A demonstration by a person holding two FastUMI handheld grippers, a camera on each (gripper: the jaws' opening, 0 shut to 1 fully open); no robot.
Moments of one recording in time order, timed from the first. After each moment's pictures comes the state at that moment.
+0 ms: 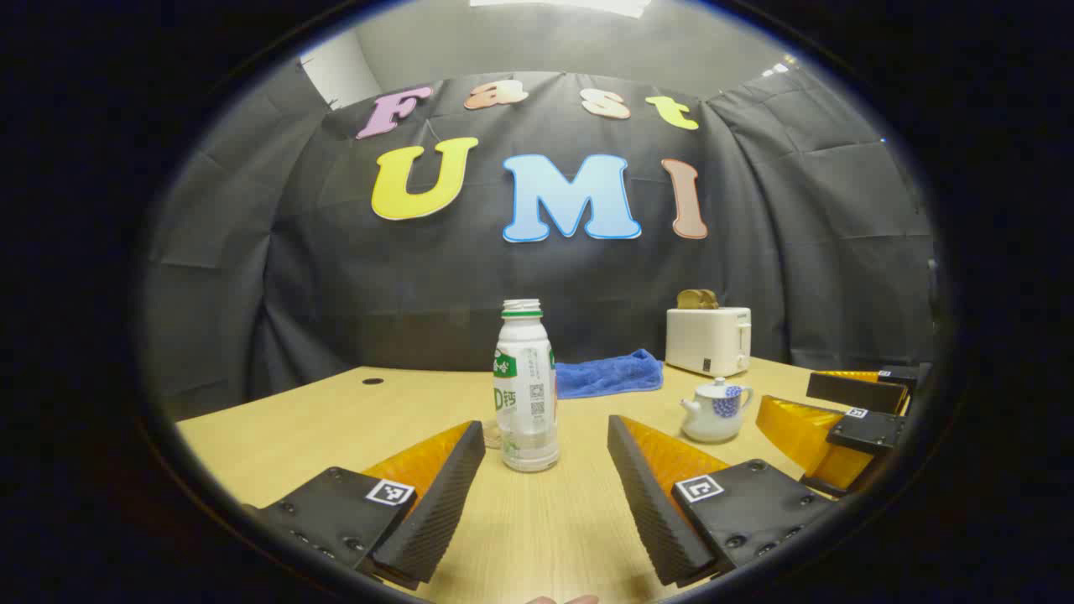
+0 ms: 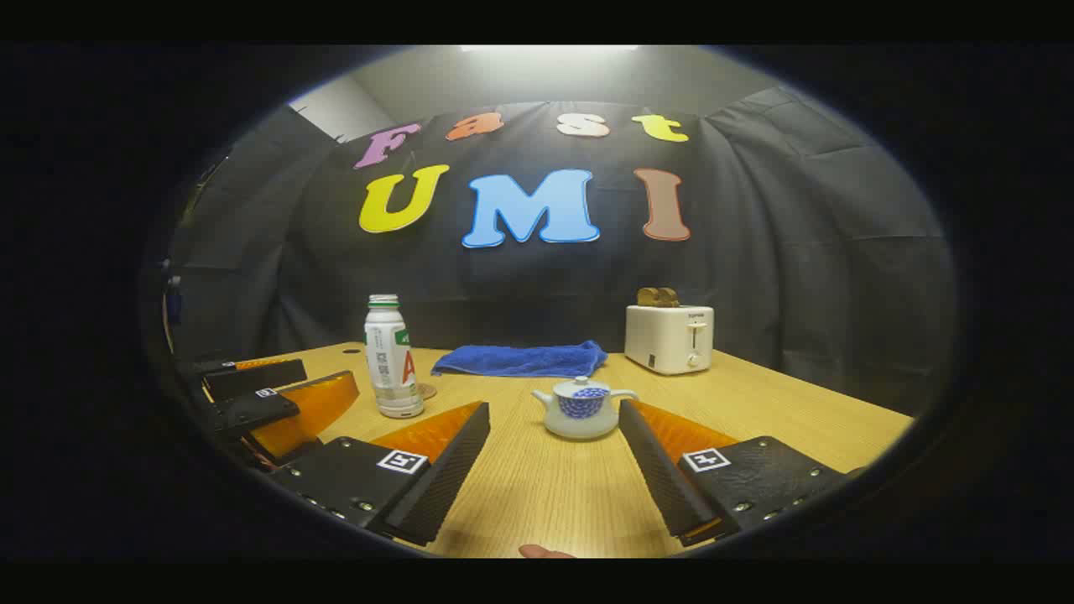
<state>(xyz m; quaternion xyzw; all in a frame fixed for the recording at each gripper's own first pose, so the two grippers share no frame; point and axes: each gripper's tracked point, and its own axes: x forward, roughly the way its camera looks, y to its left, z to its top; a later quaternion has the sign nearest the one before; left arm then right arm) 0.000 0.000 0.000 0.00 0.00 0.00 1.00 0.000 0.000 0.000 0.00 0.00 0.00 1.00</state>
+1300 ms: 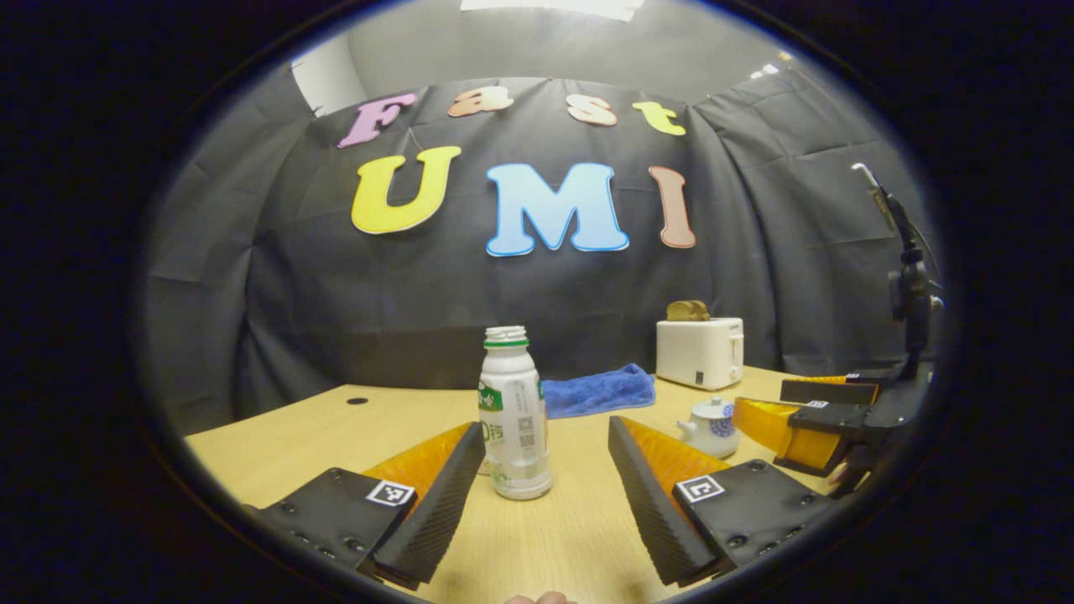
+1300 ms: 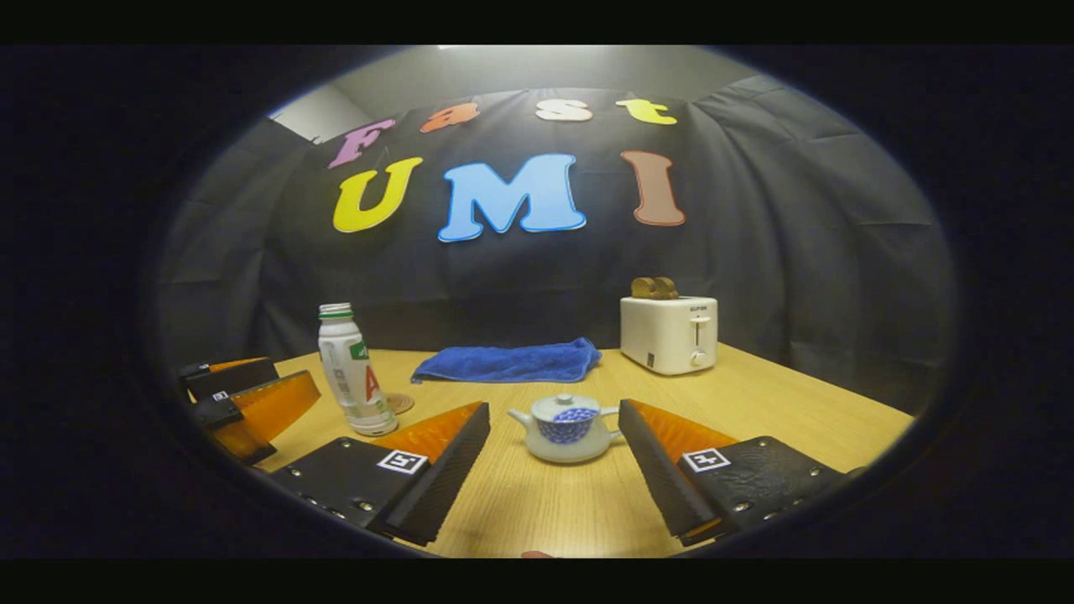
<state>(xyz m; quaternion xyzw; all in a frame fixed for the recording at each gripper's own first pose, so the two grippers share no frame) 0.034 -0.006 0.027 0.00 -0.02 -0.04 1.00 0.061 -0.022 0.015 0.02 0.02 0.00 1.00</state>
